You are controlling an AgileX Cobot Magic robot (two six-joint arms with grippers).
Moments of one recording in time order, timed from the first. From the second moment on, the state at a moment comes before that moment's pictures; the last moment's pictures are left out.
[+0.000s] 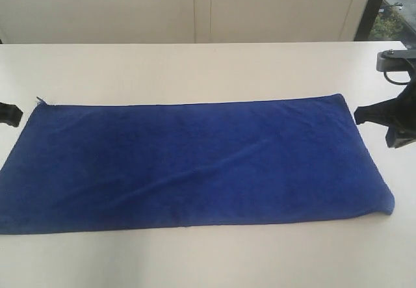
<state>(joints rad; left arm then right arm) -0.08 1.29 -0.91 -0.07 0.89 0.02 -0.04 1.68 -1.03 -0.02 0.72 0.01</state>
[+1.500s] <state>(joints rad) -0.05 0.73 -0.74 -0.16 1.12 0.00 -0.05 2.00 -1.18 0.12 0.55 -0.17</state>
